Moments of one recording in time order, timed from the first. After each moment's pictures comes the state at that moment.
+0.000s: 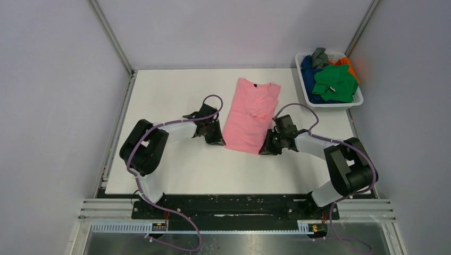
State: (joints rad) left arm -0.55 1.81 1.02 -0.26 0.25 -0.73; right arm 0.39 1.54 0.68 -0.19 -0.30 0.65
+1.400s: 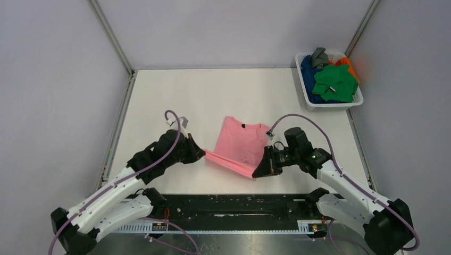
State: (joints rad) left arm -0.74 0.72 0.67 -0.60 -0.05 -0.83; right arm 0.57 0.91 0.52 -0.42 -0.83 0.73
